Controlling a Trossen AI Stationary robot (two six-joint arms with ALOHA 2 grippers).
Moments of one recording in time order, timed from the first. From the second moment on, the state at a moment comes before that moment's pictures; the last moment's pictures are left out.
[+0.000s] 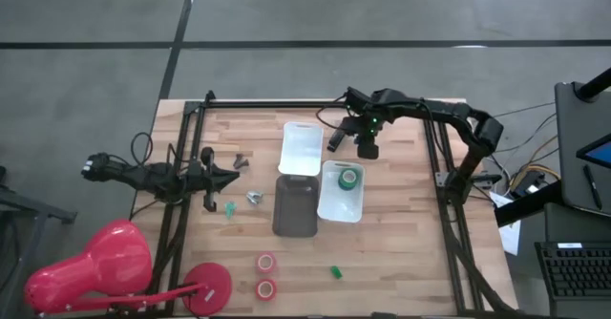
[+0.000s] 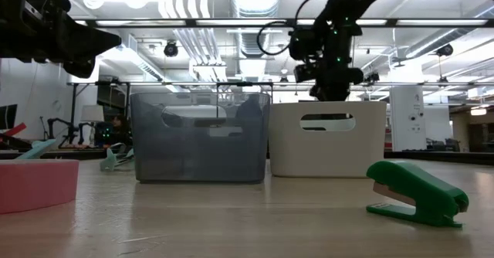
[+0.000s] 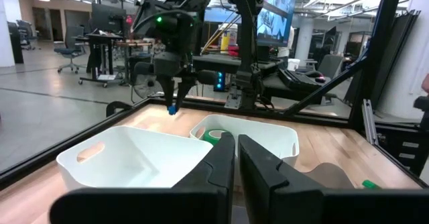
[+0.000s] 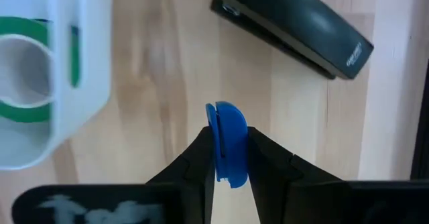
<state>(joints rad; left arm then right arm) -0.26 0.02 0.01 0.05 -0.43 -0.06 -0.53 1.73 1.31 -0.96 -0.06 -0.47</state>
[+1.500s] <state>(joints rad) -0.26 0.02 0.01 0.05 -0.43 -0.06 0.07 1.73 1.48 -0.66 -0.06 -0.42</state>
